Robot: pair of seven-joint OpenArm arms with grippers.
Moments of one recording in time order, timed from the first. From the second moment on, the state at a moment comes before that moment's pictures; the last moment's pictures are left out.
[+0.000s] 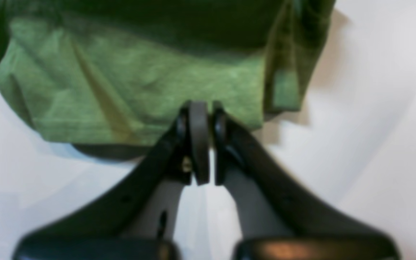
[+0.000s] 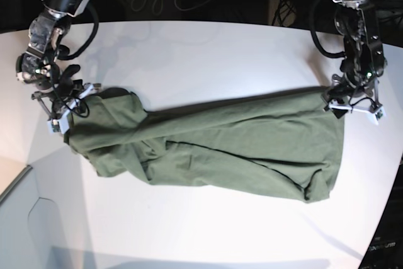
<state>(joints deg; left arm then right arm) 4.1 -11.3 -19.2 79.5 -25.0 11.6 36.7 0.9 2.4 33.9 77.0 -6.9 39.5 -34.0</state>
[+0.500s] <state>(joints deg) 4.1 -11.2 -19.2 79.5 -25.0 11.6 36.6 -0.7 2.6 34.1 82.3 -7.0 39.5 -34.4</state>
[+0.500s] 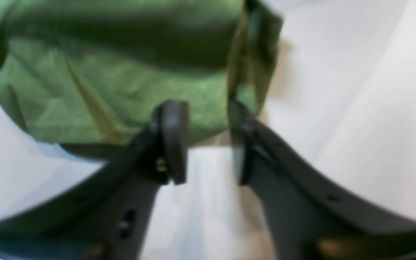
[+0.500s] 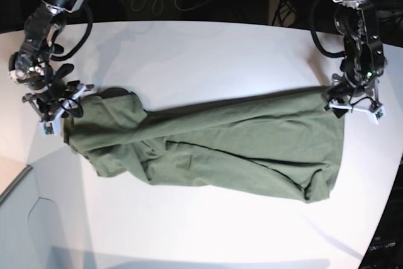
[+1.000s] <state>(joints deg) 4.7 -11.2 -19.2 79.5 -25.0 11.6 36.6 2.8 4.6 34.0 71.0 -6.9 39.5 -33.8</state>
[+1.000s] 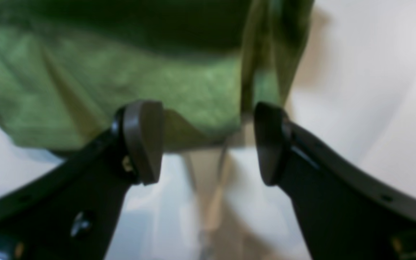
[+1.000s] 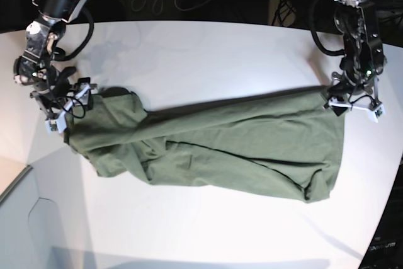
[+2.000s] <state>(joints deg) 14.1 -9.3 -19.1 88.7 -25.6 11.1 36.8 -12.4 0.4 33.9 98.2 -6.6 39.5 -38.4</state>
